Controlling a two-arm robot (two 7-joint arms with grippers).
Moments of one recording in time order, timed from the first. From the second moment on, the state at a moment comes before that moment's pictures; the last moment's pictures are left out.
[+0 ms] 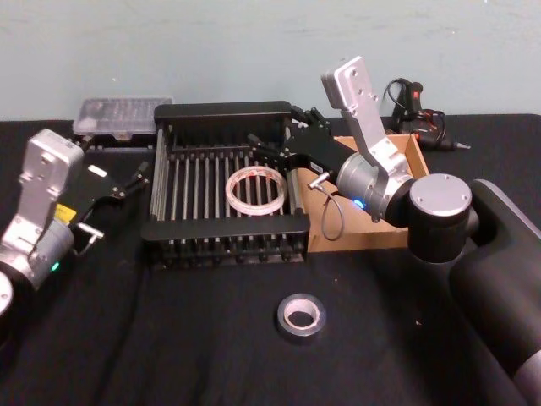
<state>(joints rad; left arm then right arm) -0.20 0.60 0.45 -1.41 -0.25 -0.12 0.03 0.50 0.13 -0.44 -1.12 0.14 0.06 0.35</state>
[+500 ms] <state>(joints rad) -0.20 0.60 0.45 -1.41 -0.25 -0.12 0.03 0.47 0.14 -0.42 -1.16 0.16 0.07 0.36</state>
